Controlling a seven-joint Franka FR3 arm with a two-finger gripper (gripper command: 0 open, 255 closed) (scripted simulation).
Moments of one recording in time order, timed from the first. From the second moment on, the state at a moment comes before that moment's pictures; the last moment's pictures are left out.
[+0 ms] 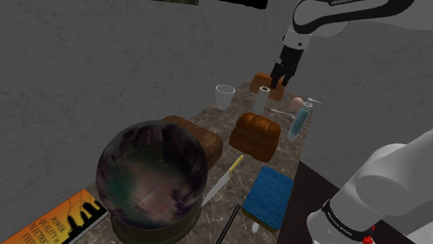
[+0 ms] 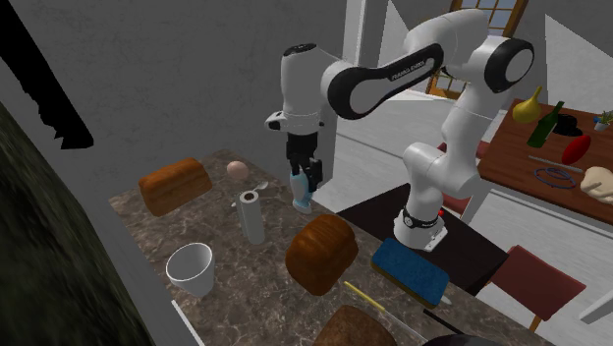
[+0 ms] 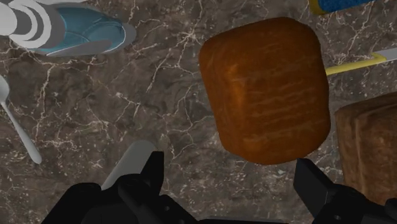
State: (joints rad) arm -0.03 -0.33 -0.21 -2.17 -0.02 1.84 -0.26
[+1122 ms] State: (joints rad) arm -0.12 0.33 -0.31 -1.61 0.13 1.86 -0.51
